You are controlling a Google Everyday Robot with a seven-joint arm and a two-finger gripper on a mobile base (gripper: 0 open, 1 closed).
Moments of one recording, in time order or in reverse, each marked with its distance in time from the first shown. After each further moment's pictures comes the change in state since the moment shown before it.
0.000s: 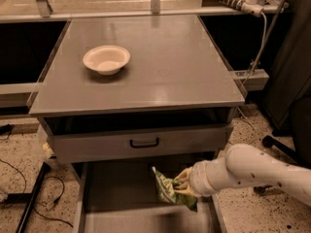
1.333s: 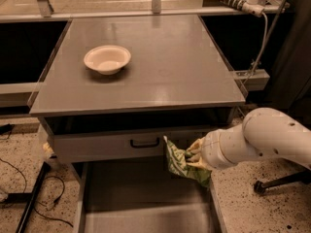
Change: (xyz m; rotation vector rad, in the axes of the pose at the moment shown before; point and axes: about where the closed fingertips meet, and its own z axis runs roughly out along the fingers) arm -0.057 -0.048 -0.111 0.127 0.123 -0.058
